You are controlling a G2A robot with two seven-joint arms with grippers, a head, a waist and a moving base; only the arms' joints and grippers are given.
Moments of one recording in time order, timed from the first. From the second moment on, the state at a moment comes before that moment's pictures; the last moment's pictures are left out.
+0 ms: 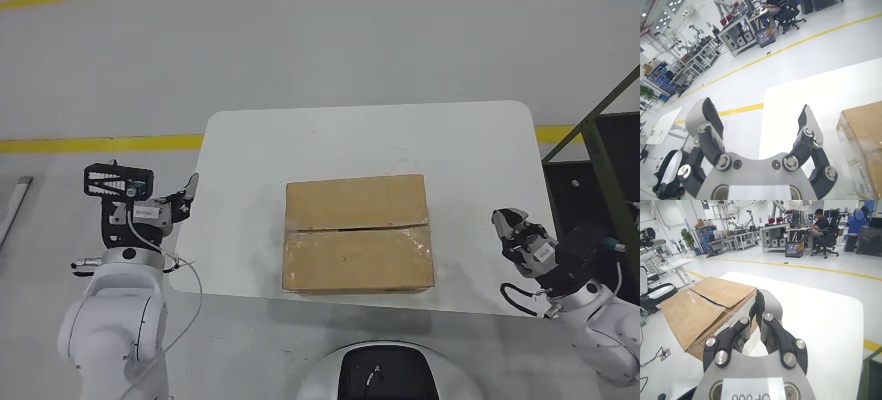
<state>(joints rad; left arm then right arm) 1.22 -1.22 -1.67 -2.22 1.57 -0.20 -0.65 -1.65 -1.13 1.69 -1.86 -1.06 -0.53 -0.21</state>
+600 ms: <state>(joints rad) 0.96 -1.29 -0.92 -1.95 1.52 -0.31 -0.67 -1.69 -1.13 1.74 -1.85 -1.07 -0.52 -0.25</state>
